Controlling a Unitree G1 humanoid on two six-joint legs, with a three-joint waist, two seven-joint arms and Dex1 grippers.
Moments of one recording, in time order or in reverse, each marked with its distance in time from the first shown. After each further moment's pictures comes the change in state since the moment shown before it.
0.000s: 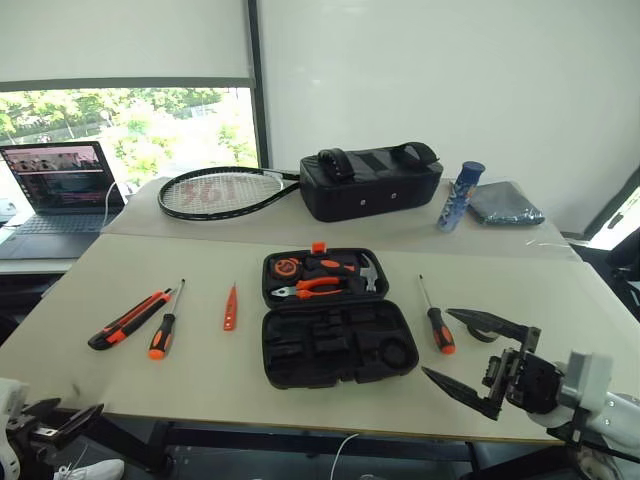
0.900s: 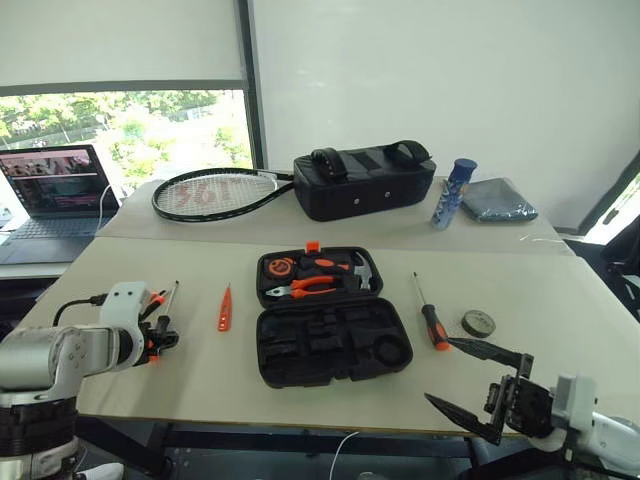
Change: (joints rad) left arm -0.833 0.000 -0.393 -0.005 0.044 0.876 0.551; right arm 0.114 0.034 -0.004 0.135 -0.034 -0.086 0.098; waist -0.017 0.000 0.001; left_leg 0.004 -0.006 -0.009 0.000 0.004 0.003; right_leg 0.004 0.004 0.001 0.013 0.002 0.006
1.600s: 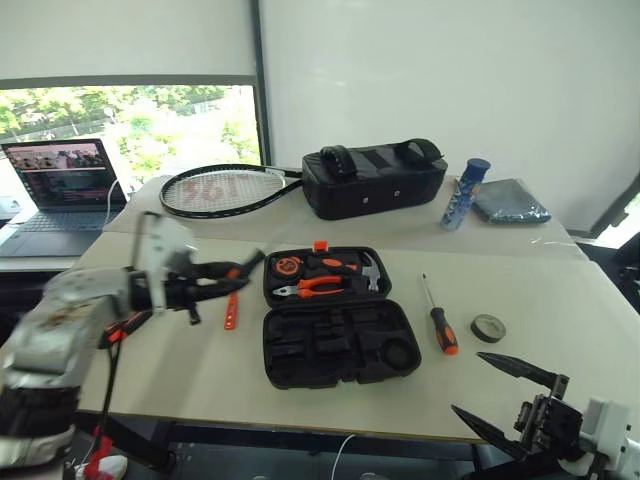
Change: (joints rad) left arm -0.157 0.107 -0.374 0.029 0.141 -1.038 -0.969; right arm 0.113 0.007 -0.114 0.037 -0.001 -0.078 -0.012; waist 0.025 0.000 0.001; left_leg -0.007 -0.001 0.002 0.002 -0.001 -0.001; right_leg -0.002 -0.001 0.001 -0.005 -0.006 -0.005
